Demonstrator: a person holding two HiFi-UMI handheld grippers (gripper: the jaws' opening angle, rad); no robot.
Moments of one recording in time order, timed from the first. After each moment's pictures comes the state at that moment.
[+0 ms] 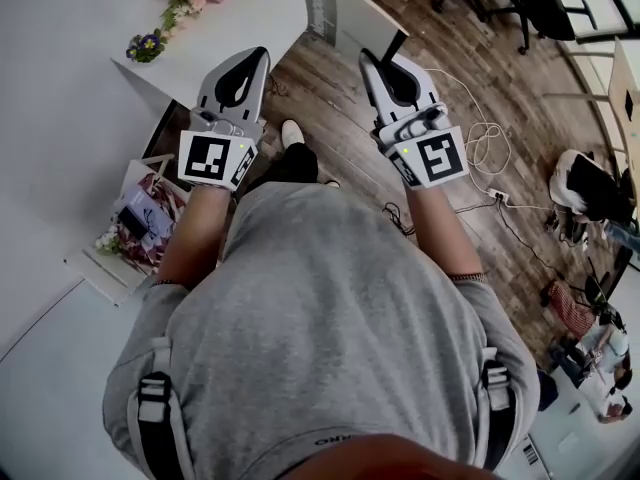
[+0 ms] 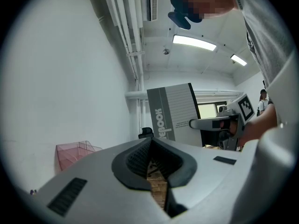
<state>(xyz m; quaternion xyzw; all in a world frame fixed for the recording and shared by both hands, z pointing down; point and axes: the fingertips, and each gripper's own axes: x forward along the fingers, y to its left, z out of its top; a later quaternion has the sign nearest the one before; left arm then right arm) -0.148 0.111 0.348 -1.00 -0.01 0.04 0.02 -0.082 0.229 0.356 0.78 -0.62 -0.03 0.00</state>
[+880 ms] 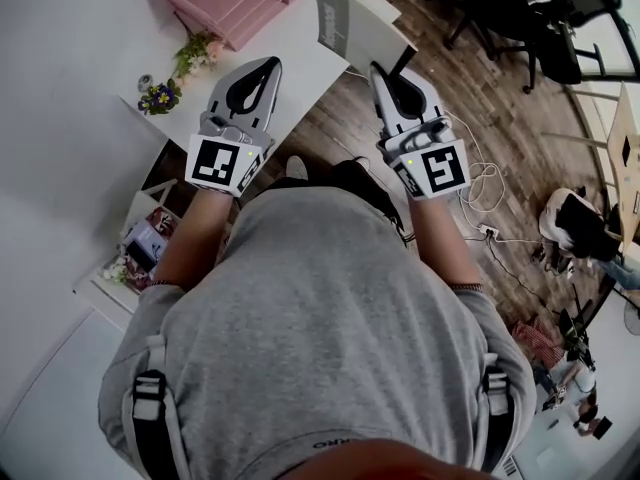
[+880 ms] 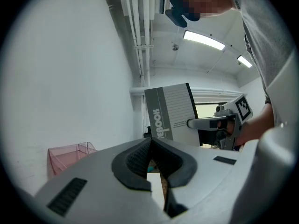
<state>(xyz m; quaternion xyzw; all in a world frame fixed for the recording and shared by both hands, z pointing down) -0.026 -0.027 0.352 -1.00 -0.01 0.03 0.00 0.044 0.087 0.356 0.78 -0.63 -0.02 0.02</state>
